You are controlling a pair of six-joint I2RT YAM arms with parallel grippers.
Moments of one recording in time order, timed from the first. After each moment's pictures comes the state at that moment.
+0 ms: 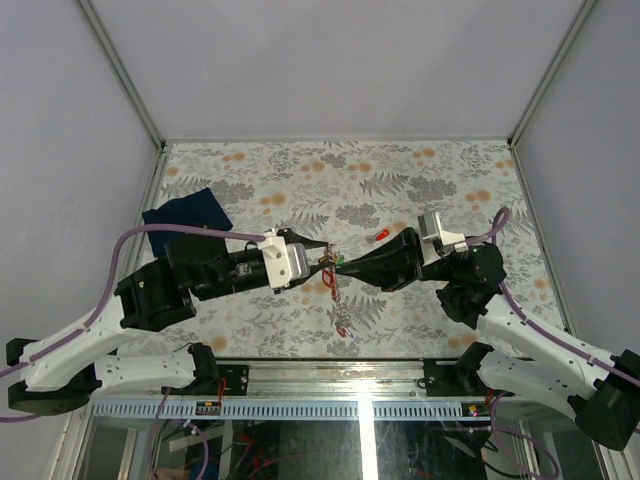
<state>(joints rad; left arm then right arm) -1.15 0.92 1.30 -0.47 0.12 0.39 0.79 0.92 0.67 0.89 -0.83 0.39</state>
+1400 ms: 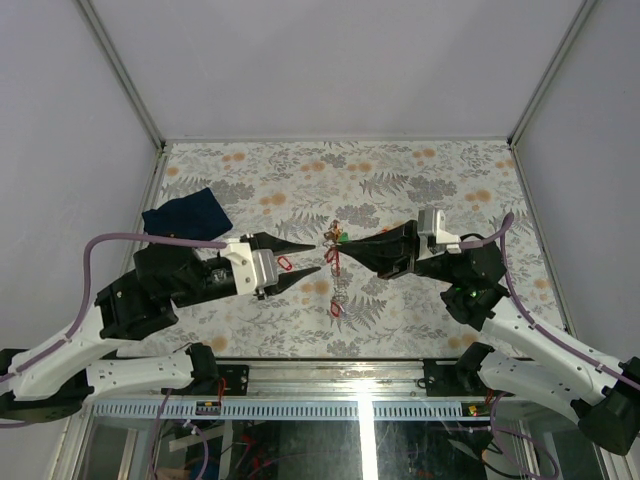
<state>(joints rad) -1.15 0.83 1.26 -0.42 0.15 0.36 0.79 0.88 0.70 0.69 -0.64 0.17</state>
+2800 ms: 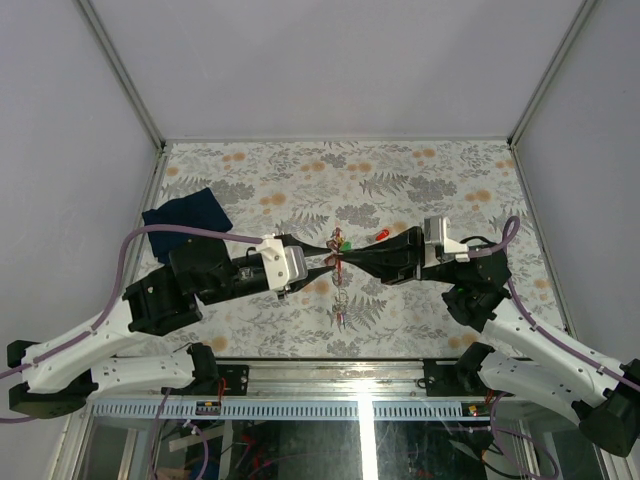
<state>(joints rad) -1.15 0.88 1.18 -0.35 0.13 0.33 0.79 0.87 0.69 0.74 -0.71 0.18</state>
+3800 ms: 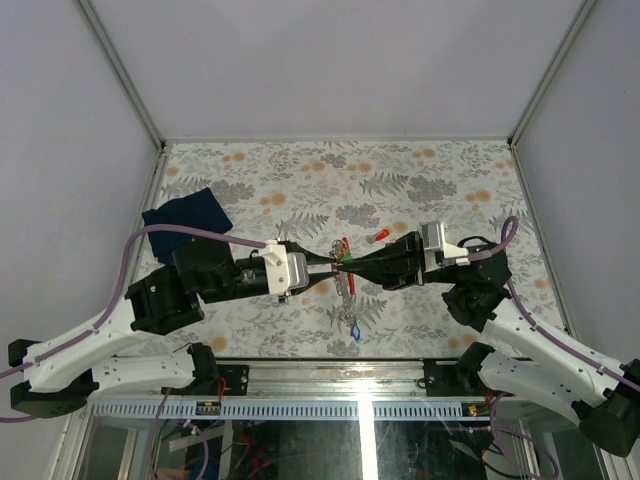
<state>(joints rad) -1.15 0.89 1.18 -0.35 0.23 0.34 0.79 0.87 0.69 0.75 -0.81 0.20</state>
